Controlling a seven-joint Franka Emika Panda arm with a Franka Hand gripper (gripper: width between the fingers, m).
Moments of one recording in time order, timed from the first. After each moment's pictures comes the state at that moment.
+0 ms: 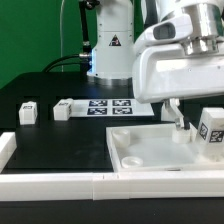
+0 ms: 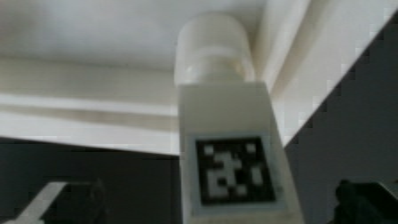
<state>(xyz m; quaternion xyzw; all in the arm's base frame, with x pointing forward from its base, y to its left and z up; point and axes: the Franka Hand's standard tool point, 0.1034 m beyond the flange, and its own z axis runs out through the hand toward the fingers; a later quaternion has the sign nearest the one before) 0.611 0.116 0.084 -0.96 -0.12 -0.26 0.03</state>
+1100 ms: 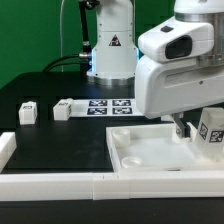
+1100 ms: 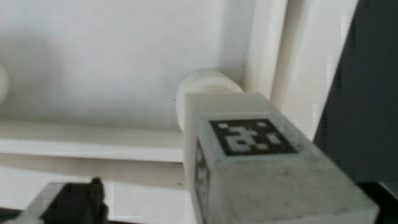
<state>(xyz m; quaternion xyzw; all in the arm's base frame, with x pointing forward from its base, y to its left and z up) 0.626 0.112 0.077 -0.99 -0.12 0.03 0.05</state>
